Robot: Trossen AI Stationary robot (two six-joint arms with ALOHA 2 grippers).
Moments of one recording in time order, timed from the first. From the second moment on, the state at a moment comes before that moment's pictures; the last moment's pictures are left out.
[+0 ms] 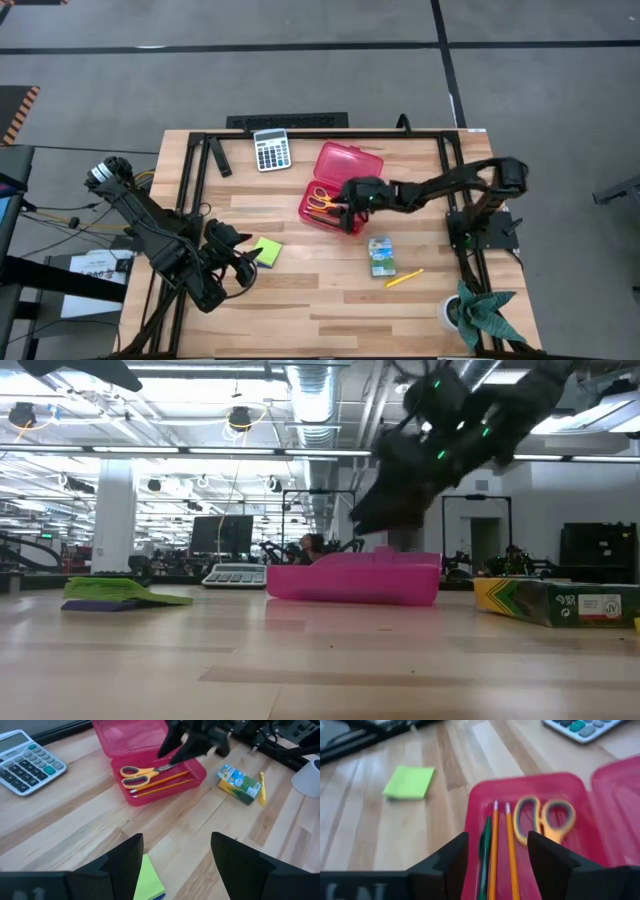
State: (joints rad) left arm -0.79 1.33 1.12 -1.09 -0.92 -1.48; right arm -0.14 1.64 0.71 0.43 -0.03 0.30
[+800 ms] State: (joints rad) left arm -0.79 1.33 1.12 -1.09 -0.91 -1.45; right arm 0.47 1.19 0.71 -0.73 0.07 0.67
